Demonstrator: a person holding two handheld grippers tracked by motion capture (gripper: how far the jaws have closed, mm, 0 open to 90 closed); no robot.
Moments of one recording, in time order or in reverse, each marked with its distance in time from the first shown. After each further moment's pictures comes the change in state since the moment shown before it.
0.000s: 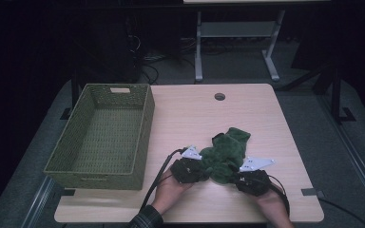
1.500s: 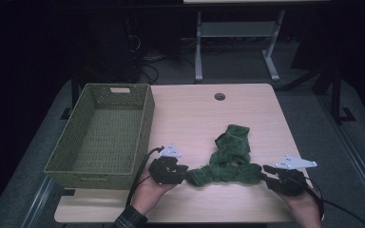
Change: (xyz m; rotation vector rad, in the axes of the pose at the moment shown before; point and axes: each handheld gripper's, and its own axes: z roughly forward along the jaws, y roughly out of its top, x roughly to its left) left arm -0.004 -0.007 -0.065 0.004 0.091 -0.034; right arm -0.036 -0.026 -0.069 -0.031 -0.221 0.101
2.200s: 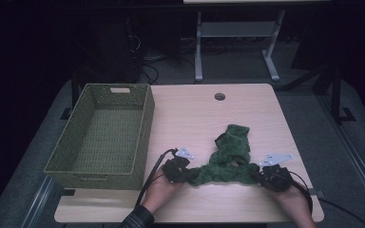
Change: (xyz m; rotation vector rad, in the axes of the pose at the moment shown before) left arm 0.015 -0.007 0.057 0.120 -0.020 0.021; right arm 0.003 0.005 0.038 0.167 0.099 -0.068
